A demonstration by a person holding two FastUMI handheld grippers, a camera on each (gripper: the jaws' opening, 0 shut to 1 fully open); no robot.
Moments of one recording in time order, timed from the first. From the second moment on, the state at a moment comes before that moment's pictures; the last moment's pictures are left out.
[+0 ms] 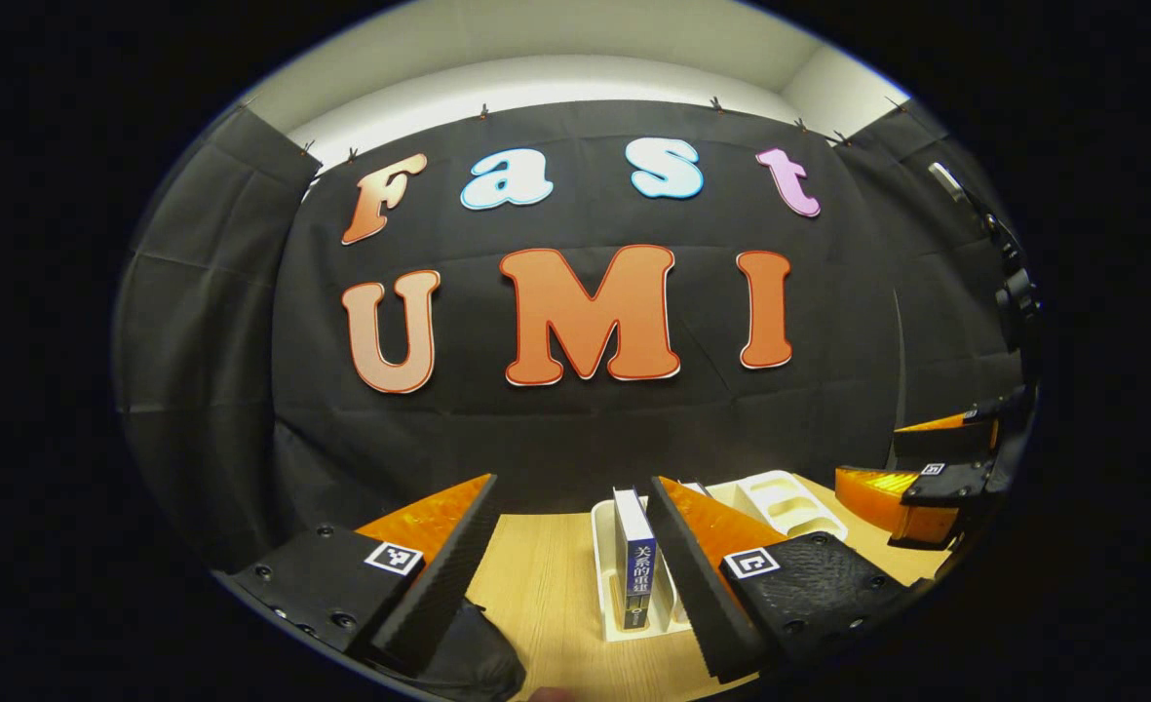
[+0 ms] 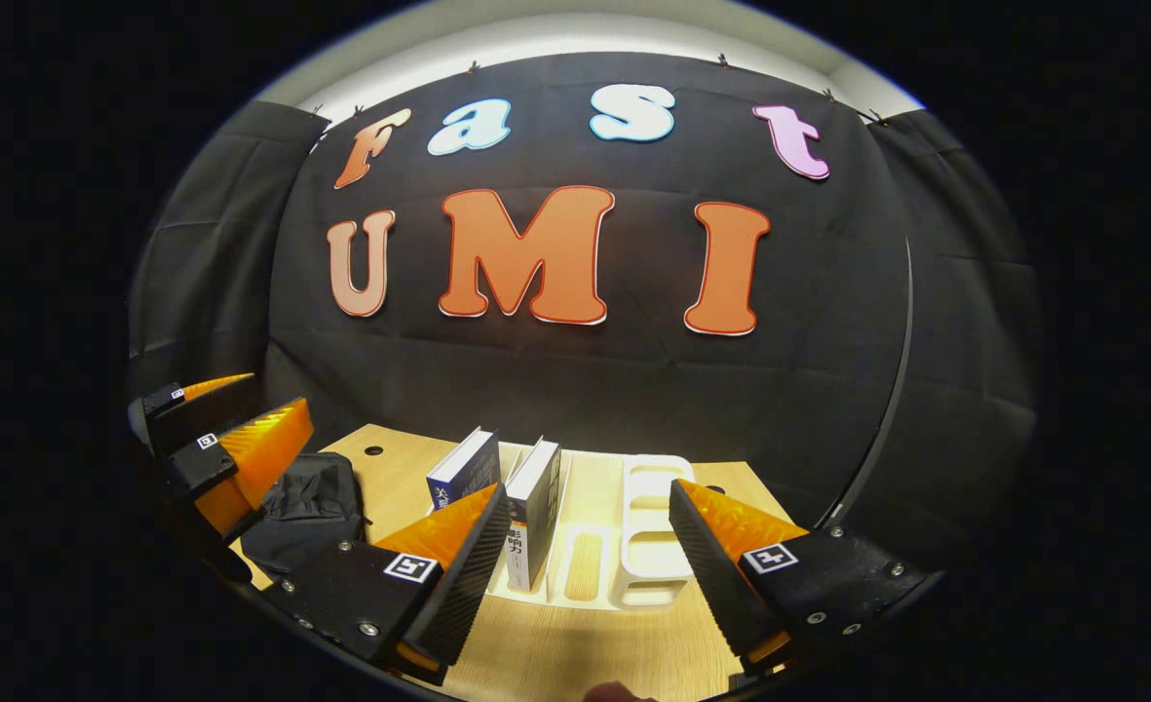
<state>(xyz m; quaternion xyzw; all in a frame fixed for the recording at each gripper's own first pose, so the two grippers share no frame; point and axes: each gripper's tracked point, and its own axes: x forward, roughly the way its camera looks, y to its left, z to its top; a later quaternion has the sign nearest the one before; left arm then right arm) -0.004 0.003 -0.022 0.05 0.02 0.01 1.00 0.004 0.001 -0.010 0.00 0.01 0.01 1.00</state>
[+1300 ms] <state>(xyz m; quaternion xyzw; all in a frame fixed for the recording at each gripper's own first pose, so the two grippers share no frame) -0.085 0.165 -0.313 0.47 0.28 0.00 0.84 0.012 -0.027 -0.054 -0.01 0.06 -0.07 1.00</state>
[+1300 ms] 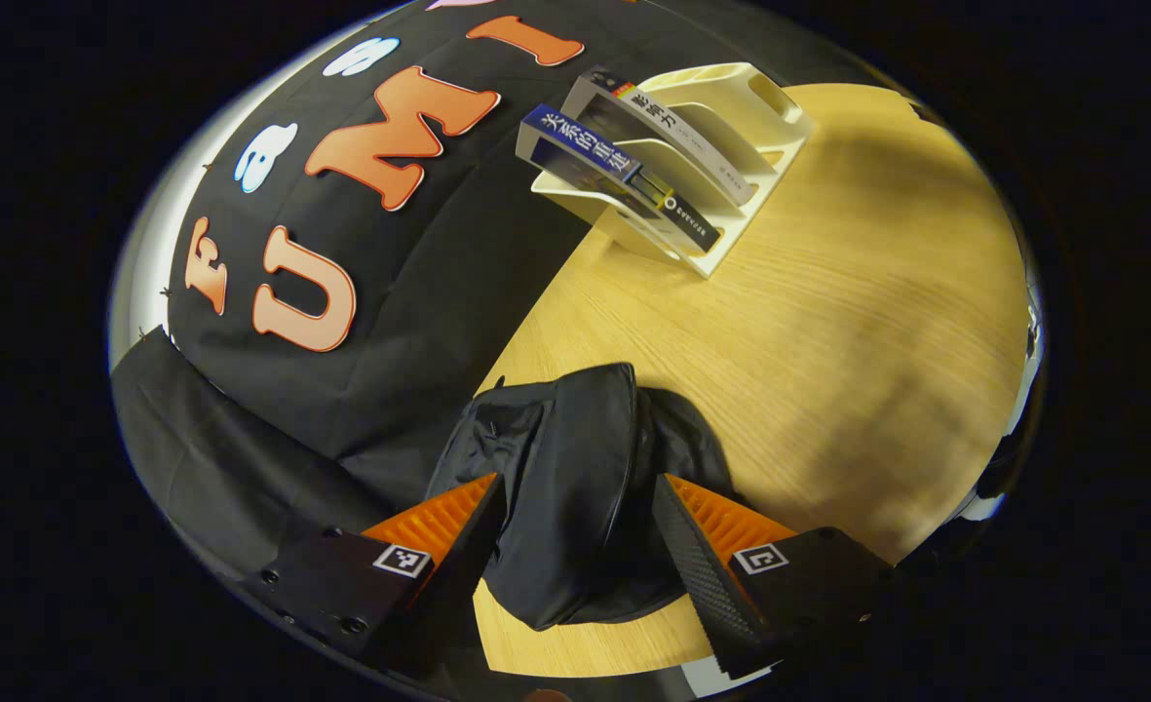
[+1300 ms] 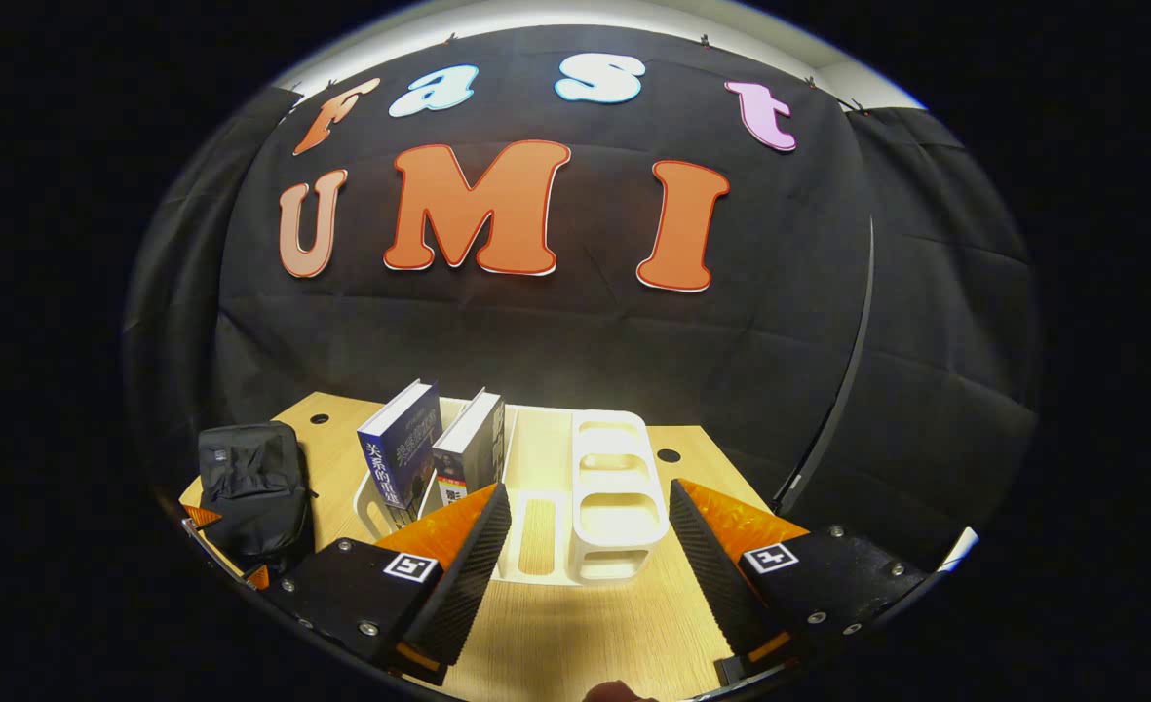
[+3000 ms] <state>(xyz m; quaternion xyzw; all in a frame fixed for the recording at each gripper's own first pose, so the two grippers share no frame) -0.004 0.239 -0.225 0.23 0.46 -0.18 0.83 0.130 0.123 -0.045 -0.08 0.22 0.08 0.97</state>
